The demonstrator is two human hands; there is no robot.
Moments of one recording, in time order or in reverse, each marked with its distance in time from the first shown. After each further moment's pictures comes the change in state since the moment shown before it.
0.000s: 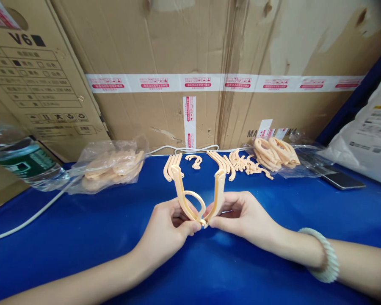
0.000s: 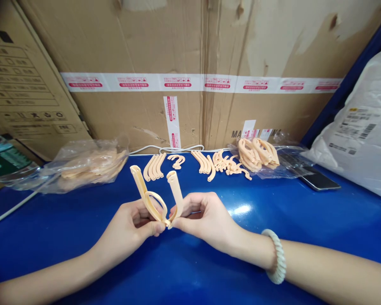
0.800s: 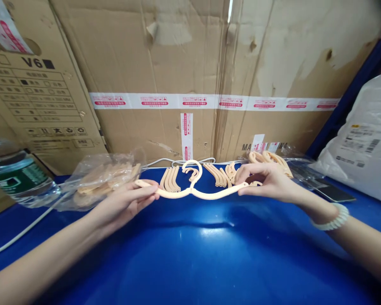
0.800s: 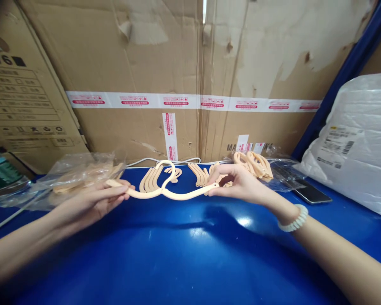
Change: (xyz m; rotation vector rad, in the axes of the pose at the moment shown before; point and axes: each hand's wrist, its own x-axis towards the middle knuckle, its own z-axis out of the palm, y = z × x) left_hand 0.044 0.030 -0.091 -0.344 0.174 -0.184; right_hand 0.026 -0.059 -0.110 -0.646 -0.066 -0.338
